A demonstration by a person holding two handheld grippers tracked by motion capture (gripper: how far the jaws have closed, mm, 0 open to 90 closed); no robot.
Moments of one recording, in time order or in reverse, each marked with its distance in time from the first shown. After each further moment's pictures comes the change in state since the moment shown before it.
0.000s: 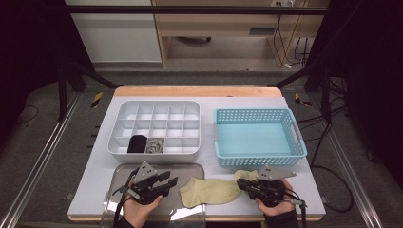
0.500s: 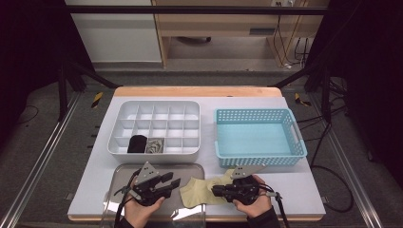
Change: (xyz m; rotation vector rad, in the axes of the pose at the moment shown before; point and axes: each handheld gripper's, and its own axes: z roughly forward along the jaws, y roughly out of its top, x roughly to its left) left arm -0.007 0.002 0.001 -0.009 -0.041 0.022; right arm 0.024 0.018 0.046 0.068 0.256 -0.003
